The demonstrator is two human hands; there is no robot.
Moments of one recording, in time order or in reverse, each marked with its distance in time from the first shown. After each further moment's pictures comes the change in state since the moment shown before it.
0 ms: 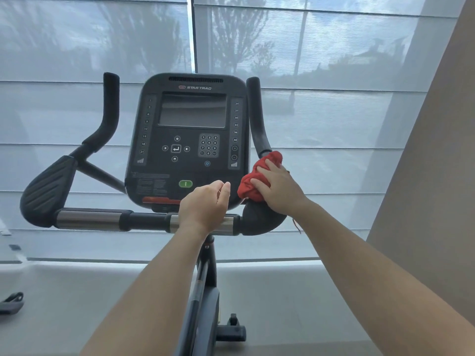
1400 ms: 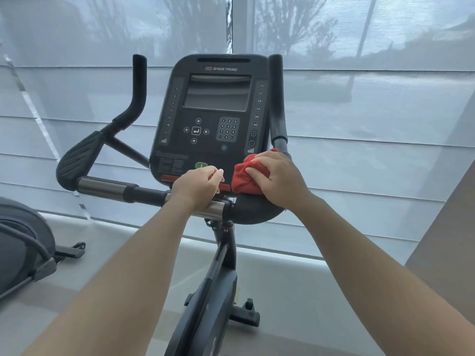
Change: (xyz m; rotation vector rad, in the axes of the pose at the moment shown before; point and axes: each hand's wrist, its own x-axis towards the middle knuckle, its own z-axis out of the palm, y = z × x) left_hand 0.007 -0.003 -0.002 0.046 -0.134 -0.222; right_hand 0.001 0.016 0.002 0.272 0.132 -0.338
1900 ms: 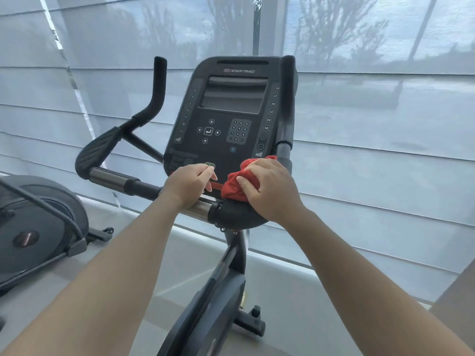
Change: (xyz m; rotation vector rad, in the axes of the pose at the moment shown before) left_hand 0.000 0.002 0.002 -0.093 0.099 -0.092; right_hand -0.005 0.013 0.001 -0.055 -0.047 -0.086
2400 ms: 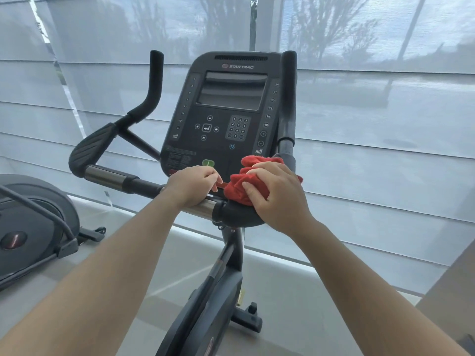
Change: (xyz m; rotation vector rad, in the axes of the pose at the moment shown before) left_hand 0.006 -0.002 0.001 0.171 -0.138 -0.004; right_hand -0.021 -0.010 -0.003 0.084 0.084 -0.003
